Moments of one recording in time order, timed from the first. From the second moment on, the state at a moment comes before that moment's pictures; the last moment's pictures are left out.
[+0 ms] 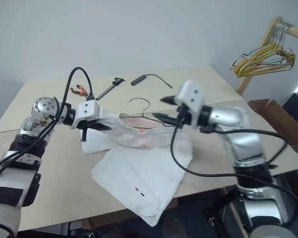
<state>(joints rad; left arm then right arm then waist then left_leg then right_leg) -0.91 0.68 -0.22 0.72 0.05 -0.16 -1.41 -0.66 -0.55 0.18 -0.14 0.30 0.44 0.91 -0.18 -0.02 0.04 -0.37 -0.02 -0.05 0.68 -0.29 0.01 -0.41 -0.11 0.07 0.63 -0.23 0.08</state>
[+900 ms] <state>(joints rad) -0.91 0.71 -0.18 0.71 -0.01 -0.16 -1.47 -0.71 -0.44 0.19 -0.03 0.27 0.37 0.93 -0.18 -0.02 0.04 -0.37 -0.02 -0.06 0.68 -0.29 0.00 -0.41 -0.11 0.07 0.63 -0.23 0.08</state>
